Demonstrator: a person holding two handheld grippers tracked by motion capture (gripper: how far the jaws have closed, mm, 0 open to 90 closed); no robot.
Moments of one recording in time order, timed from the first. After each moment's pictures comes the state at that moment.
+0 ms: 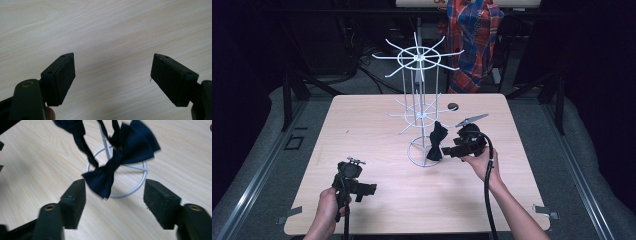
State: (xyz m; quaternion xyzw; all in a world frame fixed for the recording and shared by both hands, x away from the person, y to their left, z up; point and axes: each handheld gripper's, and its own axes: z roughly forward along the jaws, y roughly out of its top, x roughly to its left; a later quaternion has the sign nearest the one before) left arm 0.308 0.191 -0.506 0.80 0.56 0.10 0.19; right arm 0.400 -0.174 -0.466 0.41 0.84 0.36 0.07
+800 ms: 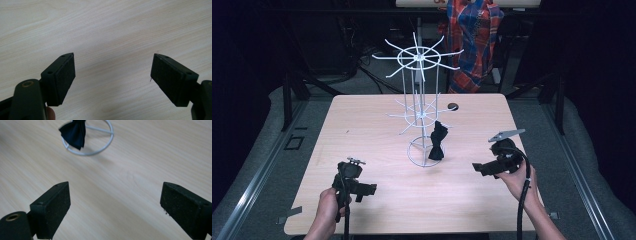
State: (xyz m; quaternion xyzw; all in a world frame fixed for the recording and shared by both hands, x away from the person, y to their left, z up) left arm 0.307 0.190 -0.505 0.80 0.56 0.10 0.19; right arm 0.338 -0.250 -0.459 0.44 0.84 0.30 0.13
